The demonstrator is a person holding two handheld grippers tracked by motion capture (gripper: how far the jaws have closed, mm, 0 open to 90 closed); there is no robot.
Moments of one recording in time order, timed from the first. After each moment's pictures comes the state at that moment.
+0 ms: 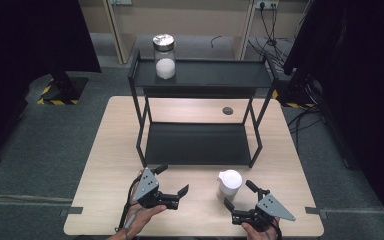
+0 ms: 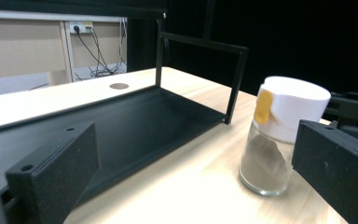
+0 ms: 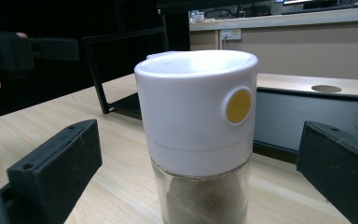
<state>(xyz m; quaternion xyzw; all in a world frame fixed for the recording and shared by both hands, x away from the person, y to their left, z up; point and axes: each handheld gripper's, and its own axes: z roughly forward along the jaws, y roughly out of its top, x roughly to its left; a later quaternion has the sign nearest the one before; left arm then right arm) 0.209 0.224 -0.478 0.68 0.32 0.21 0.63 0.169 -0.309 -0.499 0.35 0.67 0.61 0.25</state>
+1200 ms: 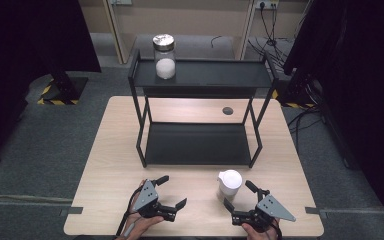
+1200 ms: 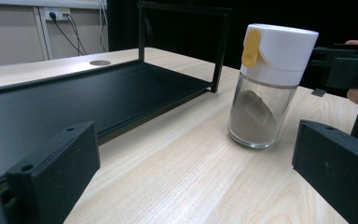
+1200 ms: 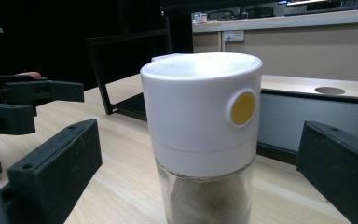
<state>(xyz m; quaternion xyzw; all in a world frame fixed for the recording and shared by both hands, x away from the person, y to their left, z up) 0.212 0.238 -0.511 0.70 0.29 0.18 0.63 0.169 -0.310 -0.500 0.34 0.67 0.61 0.25</state>
